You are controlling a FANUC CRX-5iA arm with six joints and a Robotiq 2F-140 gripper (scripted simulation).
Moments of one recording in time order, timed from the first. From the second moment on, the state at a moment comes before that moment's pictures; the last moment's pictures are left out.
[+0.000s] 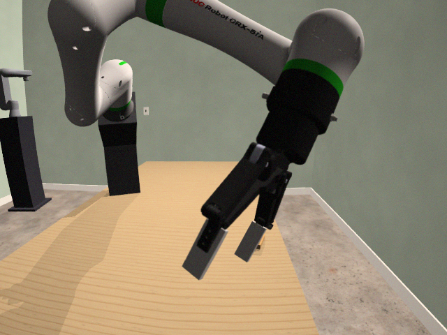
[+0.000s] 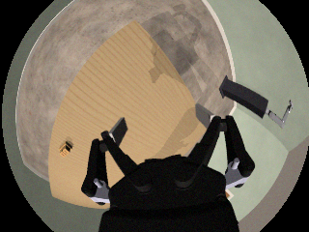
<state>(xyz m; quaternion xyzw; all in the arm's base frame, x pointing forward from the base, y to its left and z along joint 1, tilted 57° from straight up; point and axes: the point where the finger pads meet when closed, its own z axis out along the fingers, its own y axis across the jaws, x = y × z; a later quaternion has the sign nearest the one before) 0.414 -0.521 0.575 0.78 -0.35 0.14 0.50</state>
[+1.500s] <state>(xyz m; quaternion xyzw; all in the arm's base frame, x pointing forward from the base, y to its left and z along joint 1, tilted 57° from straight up) 0.566 -0.369 0.368 0.85 -0.18 0.25 0.43</state>
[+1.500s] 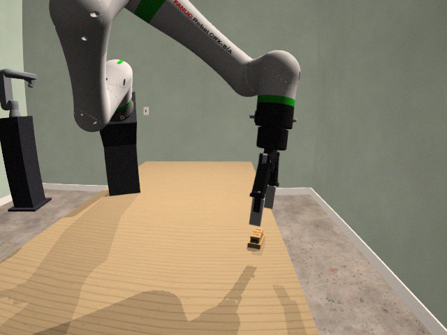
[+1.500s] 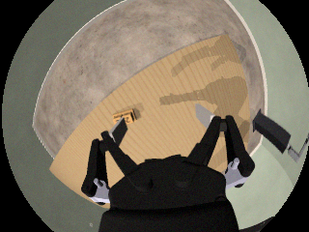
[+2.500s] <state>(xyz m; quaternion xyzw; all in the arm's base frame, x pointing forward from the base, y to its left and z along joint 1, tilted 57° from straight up) 0.582 -0.307 0.292 0.87 -0.10 0.26 0.40</state>
